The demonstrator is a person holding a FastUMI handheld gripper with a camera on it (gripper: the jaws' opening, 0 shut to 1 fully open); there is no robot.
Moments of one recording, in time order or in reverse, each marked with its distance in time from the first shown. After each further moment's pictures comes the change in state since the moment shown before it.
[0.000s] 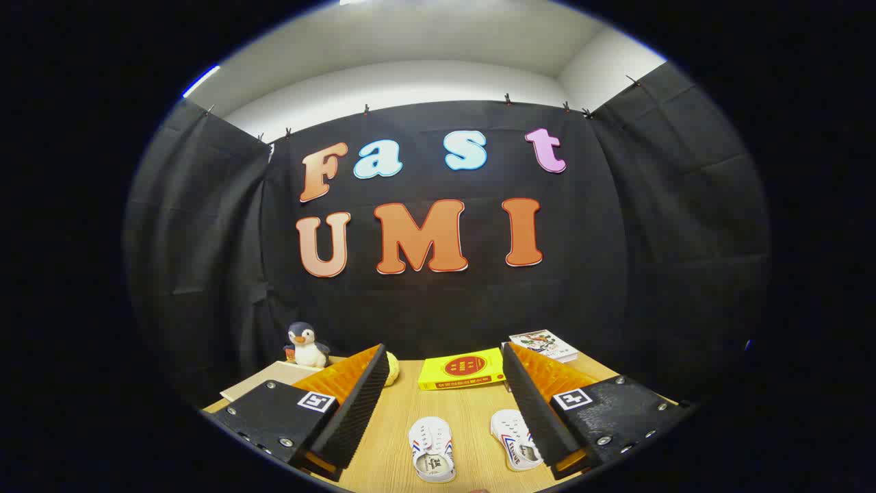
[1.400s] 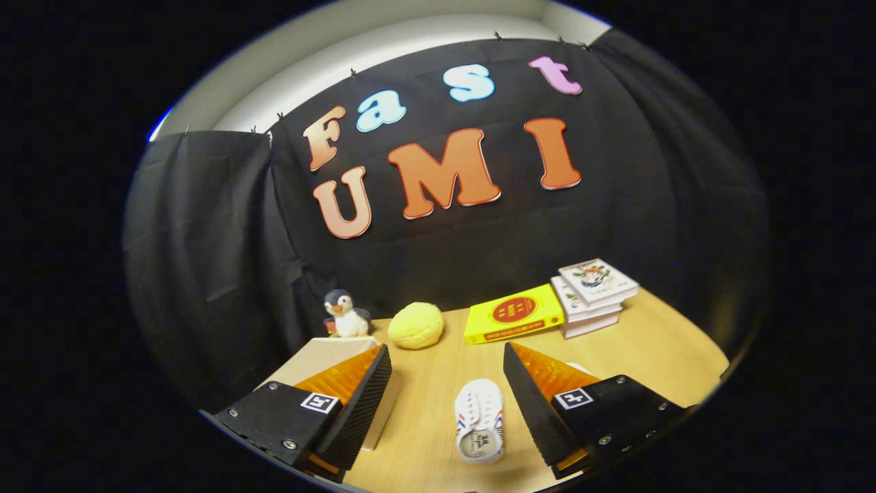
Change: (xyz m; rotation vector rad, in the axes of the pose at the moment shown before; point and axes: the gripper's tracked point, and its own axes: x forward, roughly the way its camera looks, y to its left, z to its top) arm 0.037 0.044 -0.092 0.233 0.343 0.235
